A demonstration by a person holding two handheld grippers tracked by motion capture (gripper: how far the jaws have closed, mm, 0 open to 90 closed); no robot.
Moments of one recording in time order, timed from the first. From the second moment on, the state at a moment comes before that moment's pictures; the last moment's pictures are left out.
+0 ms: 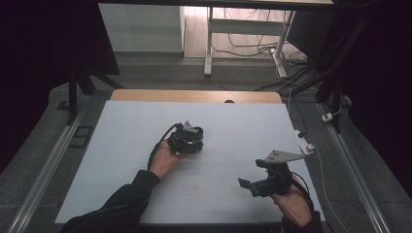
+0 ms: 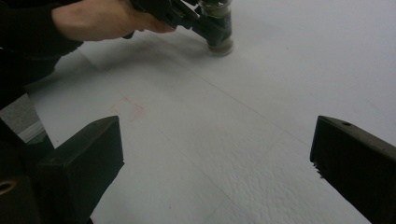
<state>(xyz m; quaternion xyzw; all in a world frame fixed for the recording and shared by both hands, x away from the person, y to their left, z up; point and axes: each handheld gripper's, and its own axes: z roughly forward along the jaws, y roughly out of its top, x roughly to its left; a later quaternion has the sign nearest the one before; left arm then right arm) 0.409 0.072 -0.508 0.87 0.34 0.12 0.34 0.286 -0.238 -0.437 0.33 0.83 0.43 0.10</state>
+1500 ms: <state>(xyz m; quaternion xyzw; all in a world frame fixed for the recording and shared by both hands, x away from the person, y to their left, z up) 0.409 0.072 -0.509 0.87 0.34 0.12 0.34 0.371 -0.147 -0.440 0.29 0.85 0.42 0.12</state>
